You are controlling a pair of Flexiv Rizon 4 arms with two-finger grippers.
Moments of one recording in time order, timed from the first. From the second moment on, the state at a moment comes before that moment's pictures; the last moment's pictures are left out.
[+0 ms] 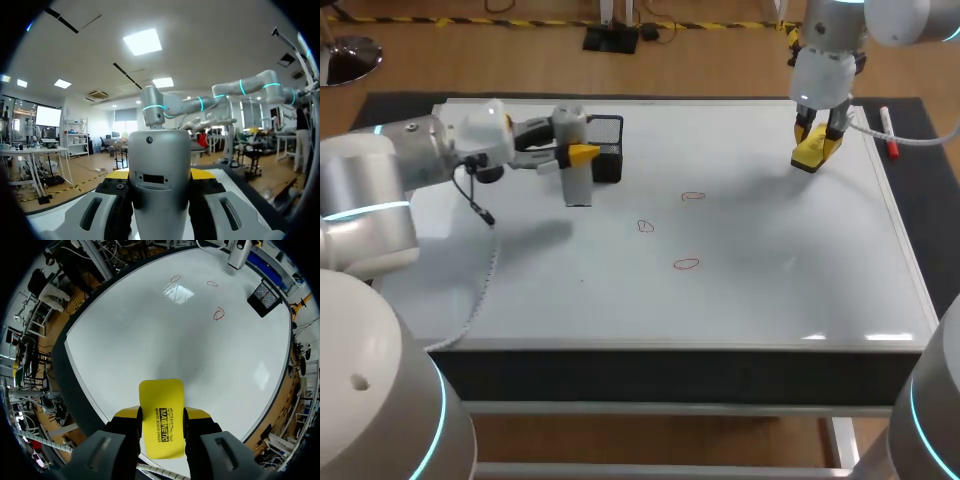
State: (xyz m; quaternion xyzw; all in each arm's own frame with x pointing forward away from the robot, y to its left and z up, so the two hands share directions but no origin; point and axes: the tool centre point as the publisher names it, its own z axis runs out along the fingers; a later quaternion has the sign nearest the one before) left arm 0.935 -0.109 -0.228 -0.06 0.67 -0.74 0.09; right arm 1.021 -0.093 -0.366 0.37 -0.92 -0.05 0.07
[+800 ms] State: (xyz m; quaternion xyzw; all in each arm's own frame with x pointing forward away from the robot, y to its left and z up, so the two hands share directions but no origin) left arm 0.941 -0.023 -0.218 -0.08 0.67 -0.73 0.11; right arm 1.021 -0.093 -0.366 0.37 -0.92 -0.05 0.07
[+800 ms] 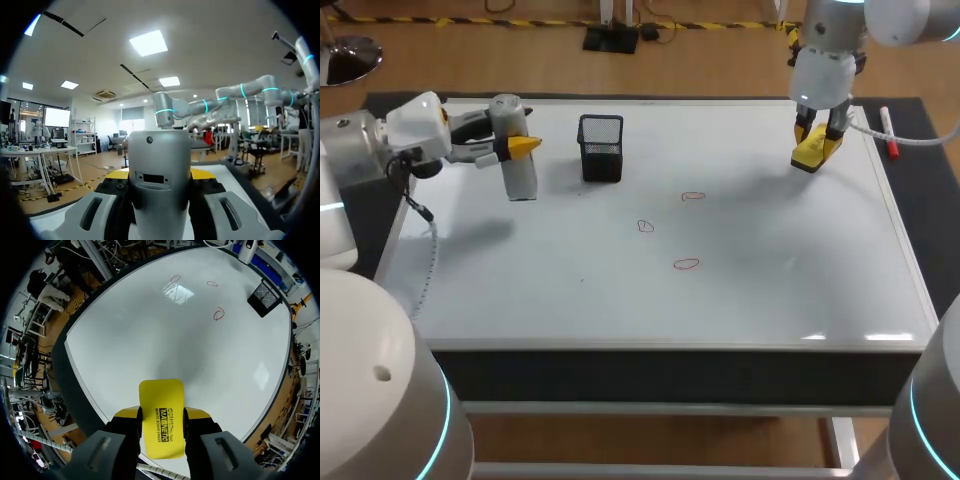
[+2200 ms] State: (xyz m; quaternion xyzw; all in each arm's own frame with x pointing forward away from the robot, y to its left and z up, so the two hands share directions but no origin) left arm 0.938 -0.020 -0.220 -0.08 0.67 -0.73 0.11; right arm 0.869 0.152 -0.370 0.64 -0.77 -0.04 0.05
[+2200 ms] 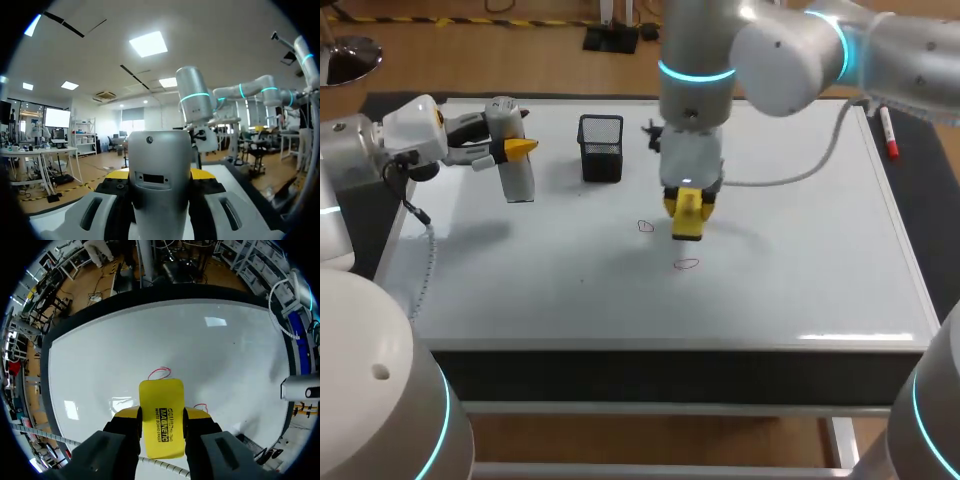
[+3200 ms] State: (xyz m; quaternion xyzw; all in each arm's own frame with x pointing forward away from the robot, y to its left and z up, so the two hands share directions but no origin) left arm 0.938 -0.020 -0.220 -0.08 0.67 -0.73 0.11; right arm 0.885 0.235 -0.422 0.70 -0.71 -0.05 0.08
